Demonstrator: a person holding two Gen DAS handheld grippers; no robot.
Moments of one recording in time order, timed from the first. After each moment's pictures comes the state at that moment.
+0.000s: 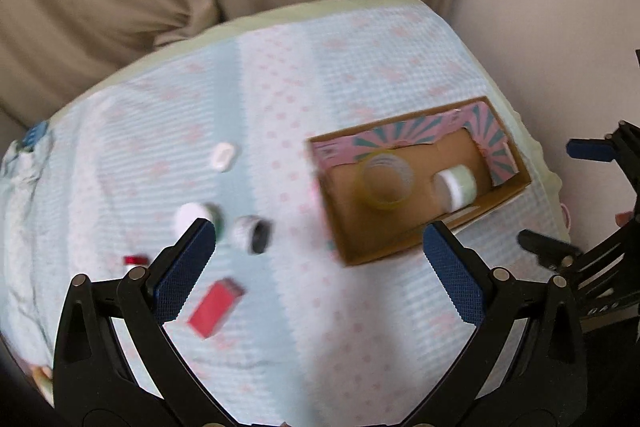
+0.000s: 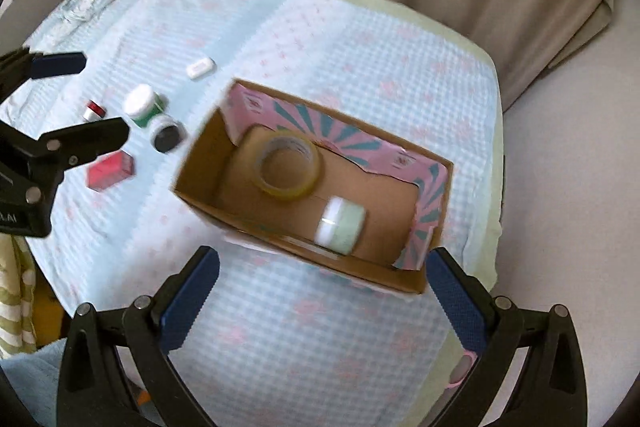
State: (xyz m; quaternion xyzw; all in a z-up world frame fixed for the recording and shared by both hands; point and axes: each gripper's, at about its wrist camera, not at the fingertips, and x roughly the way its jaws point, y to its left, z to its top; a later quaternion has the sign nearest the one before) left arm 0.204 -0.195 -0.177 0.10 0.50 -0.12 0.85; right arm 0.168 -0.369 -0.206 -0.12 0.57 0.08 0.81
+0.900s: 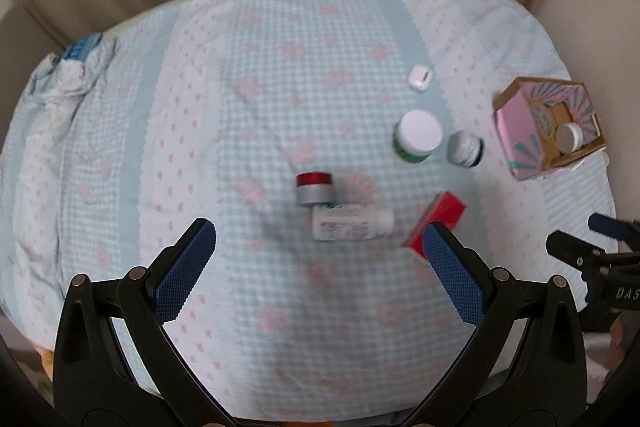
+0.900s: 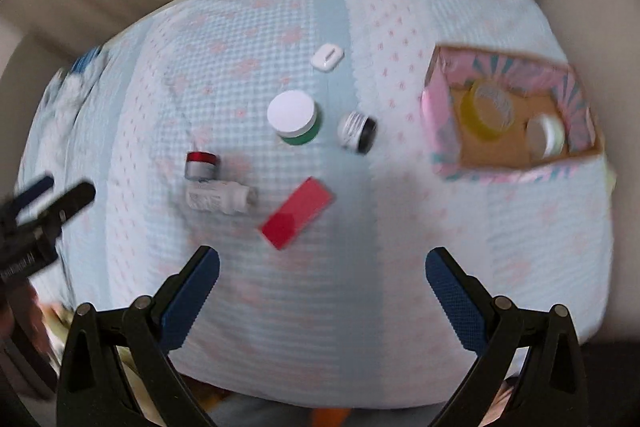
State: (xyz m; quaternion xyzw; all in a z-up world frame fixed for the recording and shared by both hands) left arm 0.213 0.176 -0.221 0.06 0.56 -0.08 0.82; right arm 0.158 -0.066 -0.244 0.11 0.61 -0.03 0.78
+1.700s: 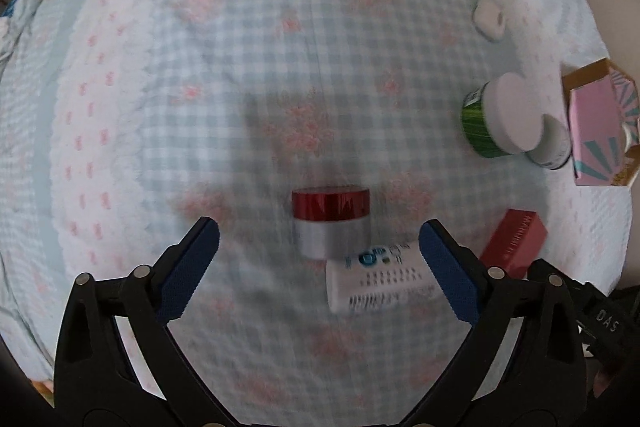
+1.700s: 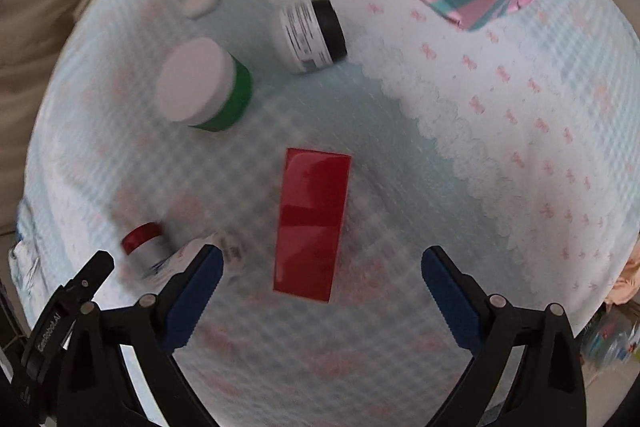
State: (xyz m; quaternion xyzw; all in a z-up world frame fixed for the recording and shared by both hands) left arm 0.324 0.179 -0.407 0.03 0.66 -0.10 0.74; right arm 0.204 -0.046 -0.404 0.33 0.63 -0.22 0.66
